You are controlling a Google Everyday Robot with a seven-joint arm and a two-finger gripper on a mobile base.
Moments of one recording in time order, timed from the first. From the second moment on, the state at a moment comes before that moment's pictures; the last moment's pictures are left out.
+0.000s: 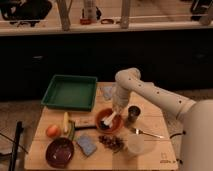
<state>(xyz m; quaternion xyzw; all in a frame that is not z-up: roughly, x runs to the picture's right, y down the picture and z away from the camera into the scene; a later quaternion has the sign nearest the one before) 0.092 0.142 0.843 -0.33 -0.25 -0.36 0.83</state>
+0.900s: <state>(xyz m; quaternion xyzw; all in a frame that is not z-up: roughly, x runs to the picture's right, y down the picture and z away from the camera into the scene) 0.085 0.104 0.886 -0.32 -0.18 -0.37 0.85</state>
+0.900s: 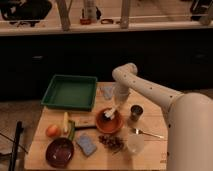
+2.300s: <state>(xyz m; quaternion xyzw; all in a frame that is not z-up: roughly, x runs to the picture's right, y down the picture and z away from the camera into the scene) 0.110 0.130 0.858 -0.33 -0.16 -0.38 0.85</state>
